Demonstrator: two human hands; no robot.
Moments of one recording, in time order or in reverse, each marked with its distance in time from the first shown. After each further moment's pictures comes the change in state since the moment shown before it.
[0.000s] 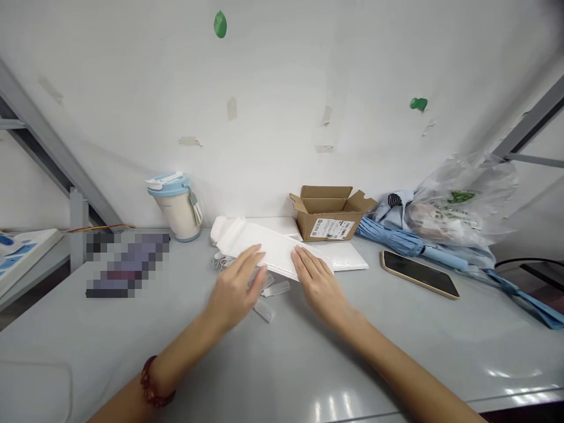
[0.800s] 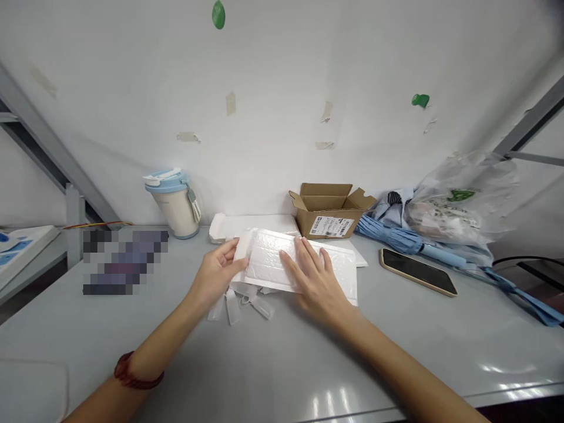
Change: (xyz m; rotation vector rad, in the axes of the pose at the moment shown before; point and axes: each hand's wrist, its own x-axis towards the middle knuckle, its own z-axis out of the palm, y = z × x) left_hand 0.018 -0.013 -0.022 -0.998 -0.137 -1.002; right_hand 0.007 -0.009 -0.023 0.092 -0.174 0.033
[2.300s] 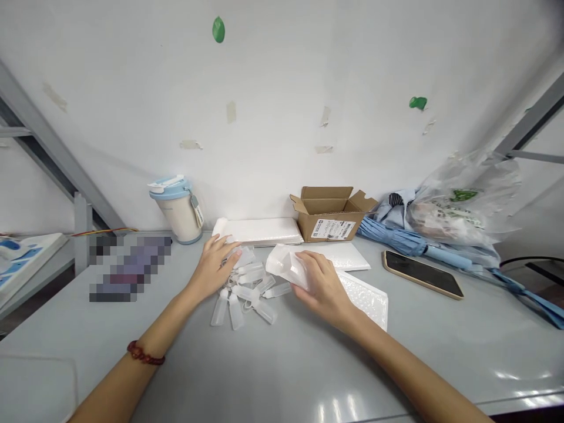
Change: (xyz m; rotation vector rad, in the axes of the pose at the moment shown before) left_hand 0.043 -0.032 -0.051 1.010 0.079 0.462; right_hand 0.000 0.010 0.007 0.344 0.198 0.133
